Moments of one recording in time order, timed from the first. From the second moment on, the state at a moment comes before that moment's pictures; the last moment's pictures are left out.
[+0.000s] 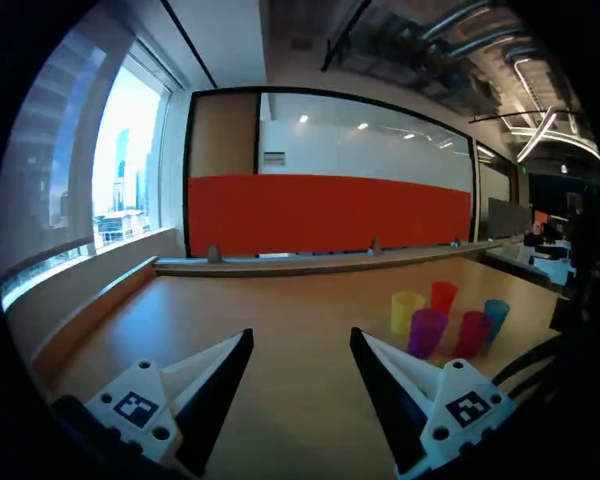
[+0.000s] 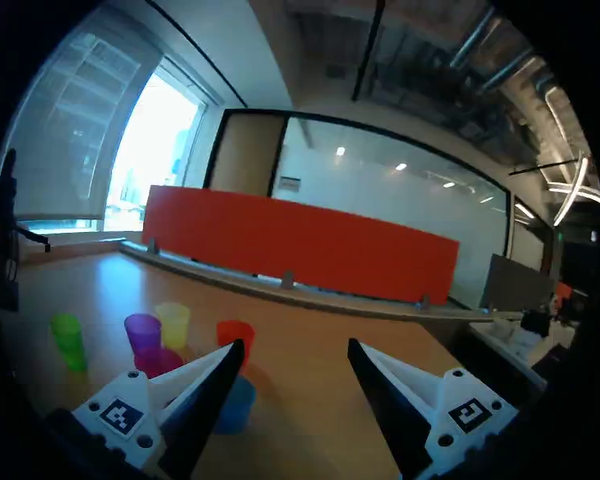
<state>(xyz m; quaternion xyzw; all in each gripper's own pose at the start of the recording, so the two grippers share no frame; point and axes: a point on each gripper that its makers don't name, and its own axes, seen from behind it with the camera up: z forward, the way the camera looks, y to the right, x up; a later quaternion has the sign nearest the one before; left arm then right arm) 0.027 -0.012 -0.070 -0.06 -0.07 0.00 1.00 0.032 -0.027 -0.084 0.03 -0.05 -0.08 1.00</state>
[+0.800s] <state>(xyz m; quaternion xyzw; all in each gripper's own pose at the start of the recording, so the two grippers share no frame) 0.057 -0.015 -0.045 -0.01 0.03 -0.03 1.00 0.051 0.007 -0.070 -0.06 -0.01 0.02 1.00</state>
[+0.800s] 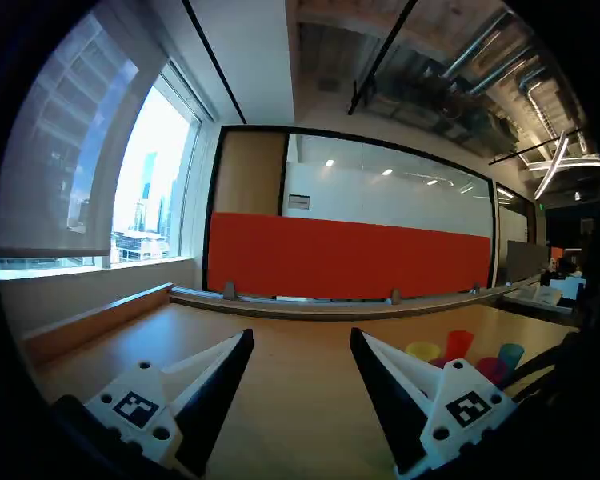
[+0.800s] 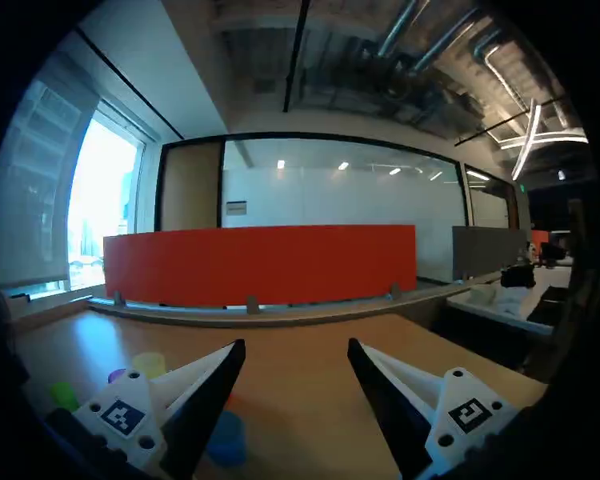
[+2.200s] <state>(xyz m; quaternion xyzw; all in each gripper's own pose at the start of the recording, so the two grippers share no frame) -0.004 -0.006 -0.008 0.03 0.03 0.02 1.00 0.053 -0.012 -0.053 -0.07 -0.04 -0.04 1.00</state>
